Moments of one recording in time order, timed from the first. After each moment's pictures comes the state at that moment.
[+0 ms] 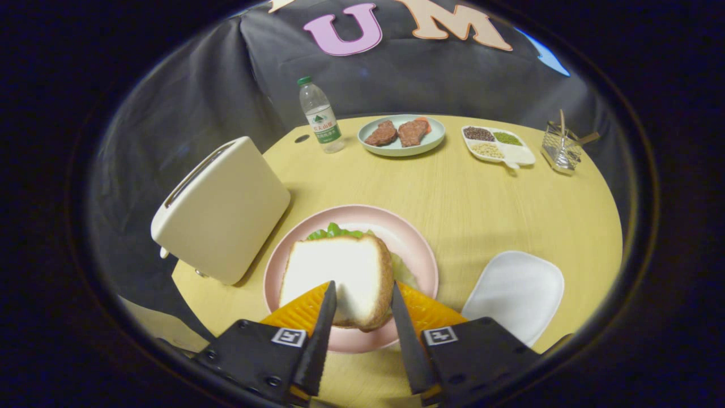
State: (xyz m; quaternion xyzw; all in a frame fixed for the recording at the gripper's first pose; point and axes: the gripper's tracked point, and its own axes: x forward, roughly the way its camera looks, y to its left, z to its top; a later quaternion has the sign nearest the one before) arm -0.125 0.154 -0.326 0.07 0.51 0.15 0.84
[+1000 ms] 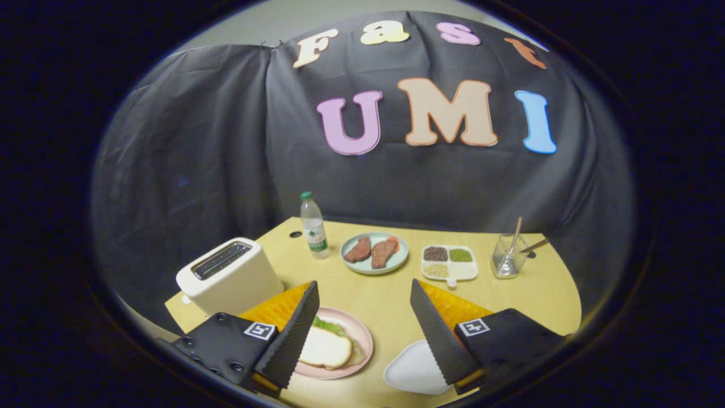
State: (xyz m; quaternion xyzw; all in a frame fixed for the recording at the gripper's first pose) arm -0.037 0.080 -0.143 0.06 0.27 0.11 0.96
